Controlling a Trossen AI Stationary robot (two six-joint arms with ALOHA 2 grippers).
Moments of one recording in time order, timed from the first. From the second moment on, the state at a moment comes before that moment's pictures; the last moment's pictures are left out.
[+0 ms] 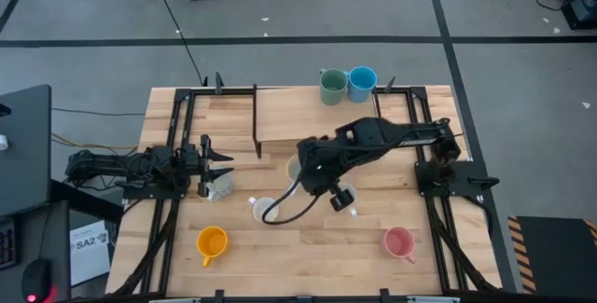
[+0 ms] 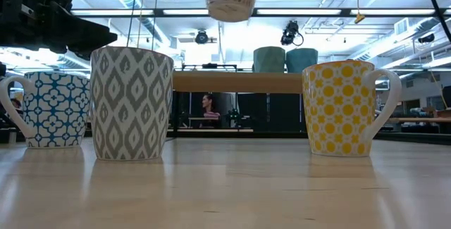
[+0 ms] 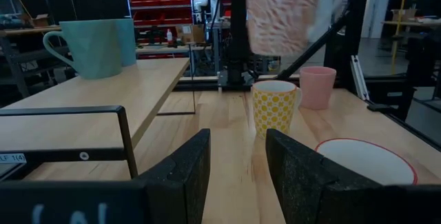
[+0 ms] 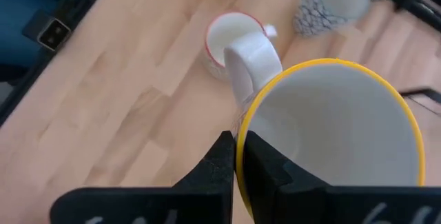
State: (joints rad) left arm -0.07 0.04 0.01 0.06 -0.15 0.03; right arm 0.22 1.96 2.32 -1.42 -0.02 -0.34
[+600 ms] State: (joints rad) left arm -0.07 0.04 0.01 0.06 -0.15 0.03; right arm 0.12 1.75 2.32 -1.57 0.03 -0.31
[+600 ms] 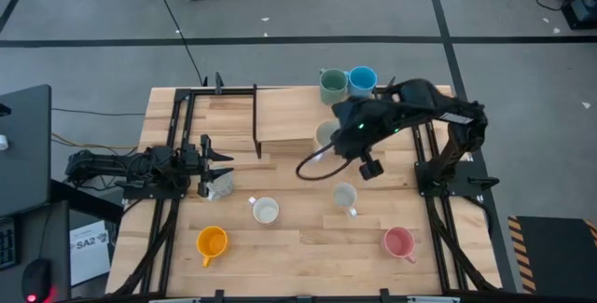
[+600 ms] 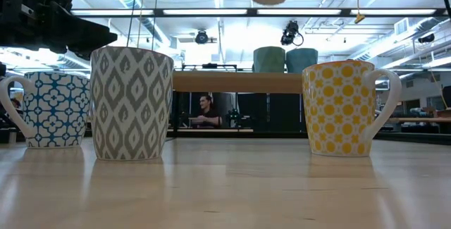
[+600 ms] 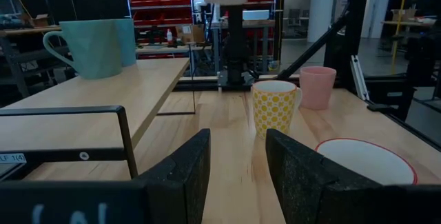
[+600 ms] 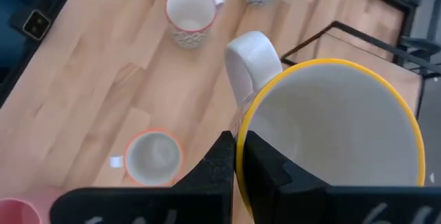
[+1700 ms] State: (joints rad) left arm -0.07 0.04 0.01 0.06 -0.15 0.03; right arm -0.33 1.27 1.46 -1.26 -0.03 -0.56
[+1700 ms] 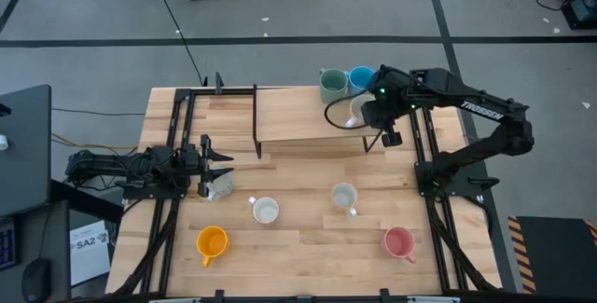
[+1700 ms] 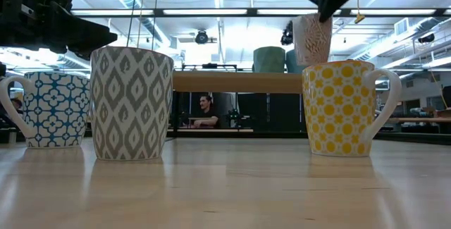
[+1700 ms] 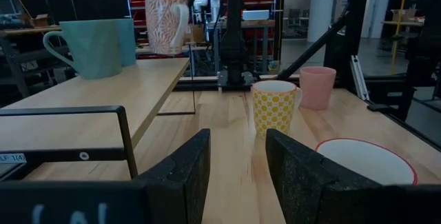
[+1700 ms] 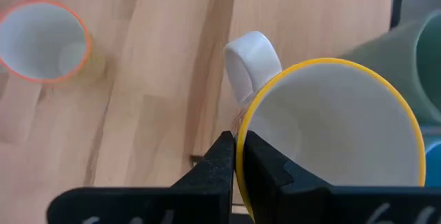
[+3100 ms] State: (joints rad) left arm -0.07 0.04 0.01 0.06 -0.15 0.03; right arm -0.51 1.27 1.37 -1.18 -0.15 -0.66
